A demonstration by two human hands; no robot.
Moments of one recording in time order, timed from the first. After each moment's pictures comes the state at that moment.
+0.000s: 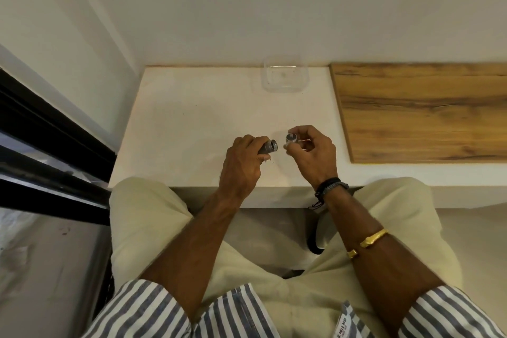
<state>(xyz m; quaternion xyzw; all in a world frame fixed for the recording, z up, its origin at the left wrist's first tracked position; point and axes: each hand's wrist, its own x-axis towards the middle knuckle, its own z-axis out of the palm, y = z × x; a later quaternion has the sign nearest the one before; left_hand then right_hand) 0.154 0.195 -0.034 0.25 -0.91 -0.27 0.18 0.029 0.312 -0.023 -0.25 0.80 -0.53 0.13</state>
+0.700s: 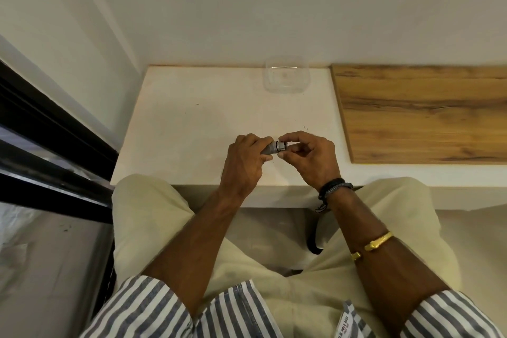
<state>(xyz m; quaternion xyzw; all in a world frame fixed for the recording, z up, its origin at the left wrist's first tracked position) 0.156 0.192 -0.033 0.22 -0.93 -0.23 0.19 0.034 0.322 -0.007 -0.37 0.80 -0.45 0.15</state>
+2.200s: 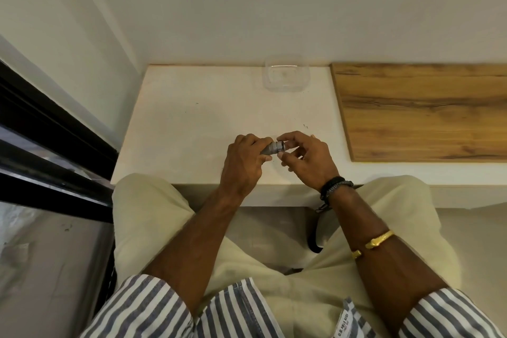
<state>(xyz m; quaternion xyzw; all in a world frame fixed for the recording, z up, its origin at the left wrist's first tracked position) 0.157 0.192 -0.037 0.23 -0.93 -0.23 0.18 0.033 0.322 -0.015 -0.39 0.80 -0.41 0.20</state>
